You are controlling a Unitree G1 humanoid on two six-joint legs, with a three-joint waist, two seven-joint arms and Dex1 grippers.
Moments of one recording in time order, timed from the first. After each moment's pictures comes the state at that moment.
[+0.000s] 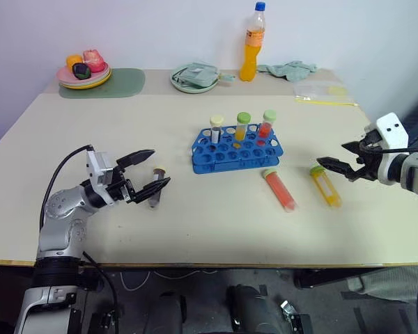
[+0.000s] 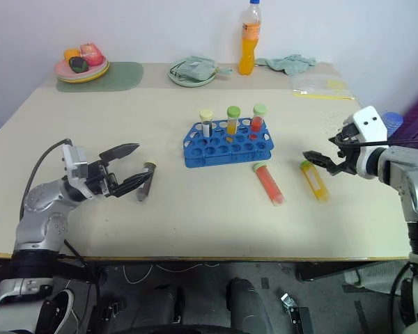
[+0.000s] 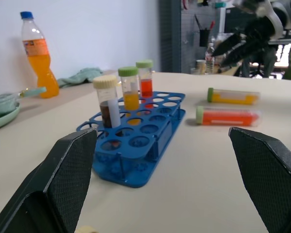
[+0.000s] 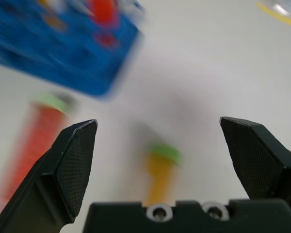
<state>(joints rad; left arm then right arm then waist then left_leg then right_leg) -0.29 0.53 0.18 0.14 -0.53 -0.05 -1.17 -0.47 -0.94 -0.18 -0.03 0.47 0.86 0.79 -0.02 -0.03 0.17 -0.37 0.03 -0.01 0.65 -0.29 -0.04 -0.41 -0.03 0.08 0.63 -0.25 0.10</state>
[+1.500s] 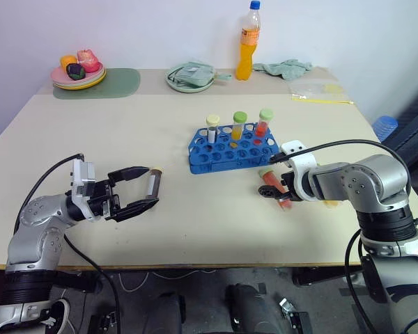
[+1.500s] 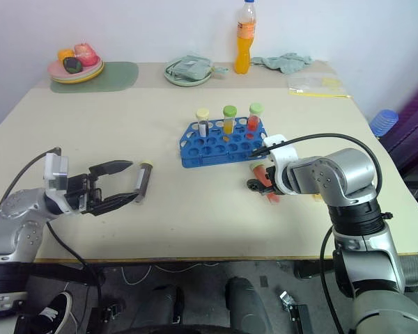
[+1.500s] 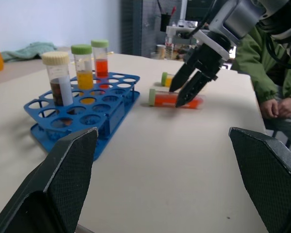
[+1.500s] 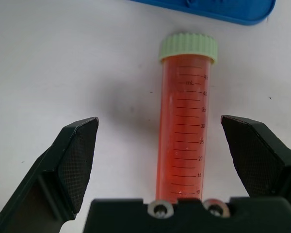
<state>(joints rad) -0.20 0.64 0.22 0.03 -0.63 0.13 -1.31 -0.72 -0.61 0.07 -0.15 0.71 1.61 0.08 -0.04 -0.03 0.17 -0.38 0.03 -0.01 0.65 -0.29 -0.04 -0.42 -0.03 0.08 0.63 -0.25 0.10</state>
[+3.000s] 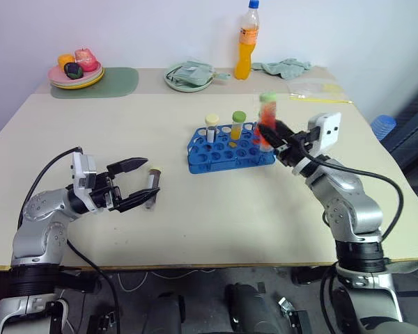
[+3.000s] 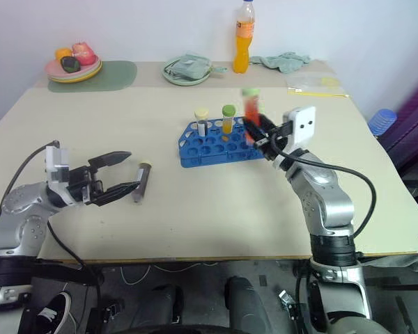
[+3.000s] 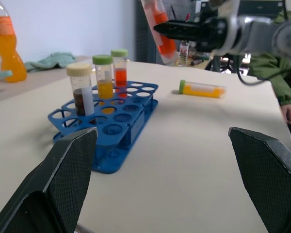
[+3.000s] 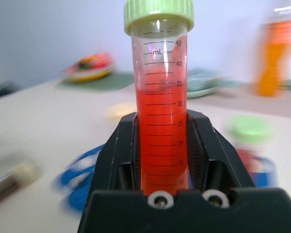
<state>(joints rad) -0.25 0.63 0.22 0.08 -0.62 0.10 -1.26 -0.48 -0.30 -0.16 -0.03 0.43 0.30 0.42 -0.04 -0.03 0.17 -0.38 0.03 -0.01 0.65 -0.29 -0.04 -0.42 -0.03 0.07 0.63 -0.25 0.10</state>
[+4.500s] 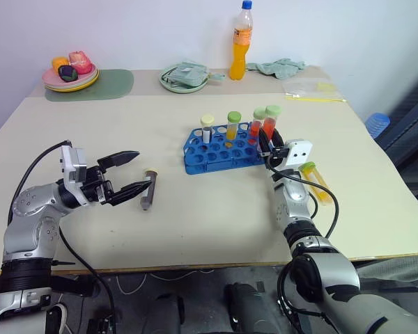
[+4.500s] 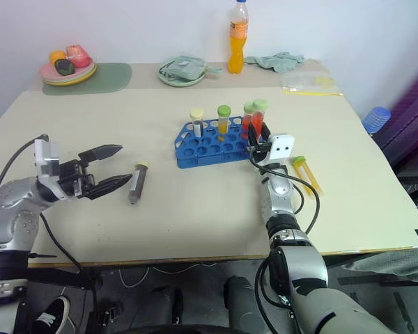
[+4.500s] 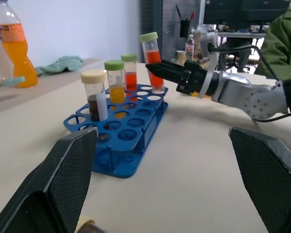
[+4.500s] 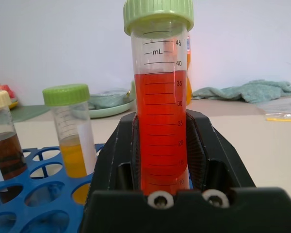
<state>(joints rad) -0.28 0.67 0.25 0.12 -0.62 0.10 -1.28 -0.75 -0.11 -0.19 1.02 0.20 -0.67 0.33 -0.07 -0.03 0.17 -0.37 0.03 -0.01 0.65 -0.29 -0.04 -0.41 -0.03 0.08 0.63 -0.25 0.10</state>
